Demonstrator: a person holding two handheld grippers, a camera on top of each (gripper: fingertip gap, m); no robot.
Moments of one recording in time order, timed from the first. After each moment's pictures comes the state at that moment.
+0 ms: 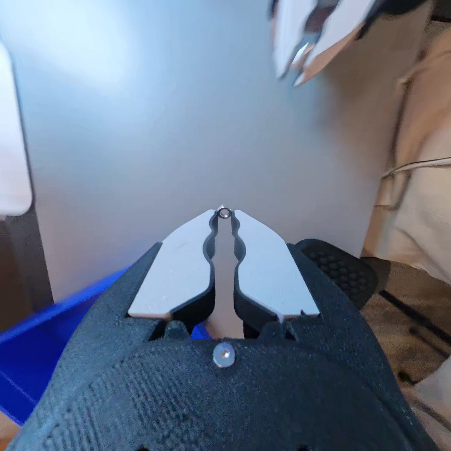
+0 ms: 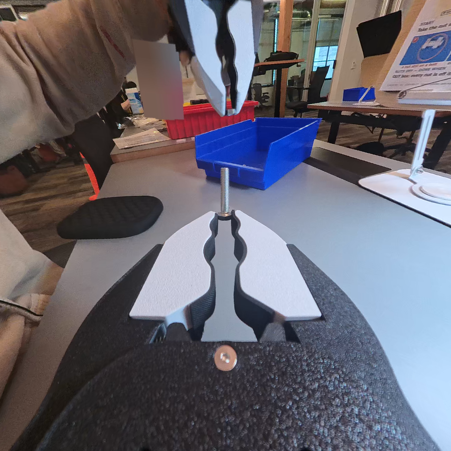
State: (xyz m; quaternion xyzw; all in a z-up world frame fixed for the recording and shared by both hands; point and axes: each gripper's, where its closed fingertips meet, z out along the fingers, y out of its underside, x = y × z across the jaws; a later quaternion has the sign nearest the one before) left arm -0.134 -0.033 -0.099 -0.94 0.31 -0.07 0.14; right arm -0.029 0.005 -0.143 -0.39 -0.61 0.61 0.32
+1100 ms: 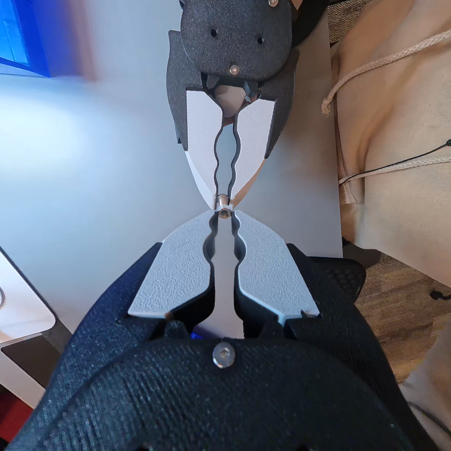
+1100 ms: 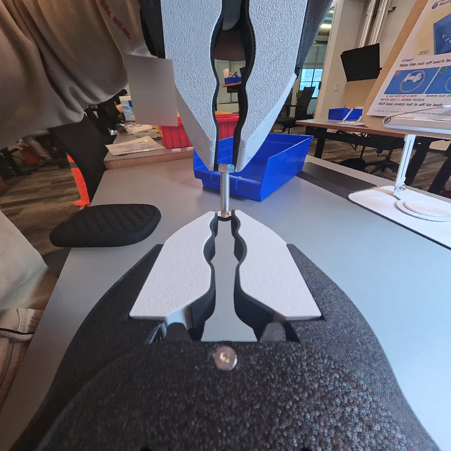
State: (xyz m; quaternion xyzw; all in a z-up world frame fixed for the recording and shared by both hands) left arm -0.015 0.007 -0.104 -0.87 0.47 -0.10 0.06; right arm -0.025 -0.006 -0.130 -0.38 -0.60 0.61 0.36
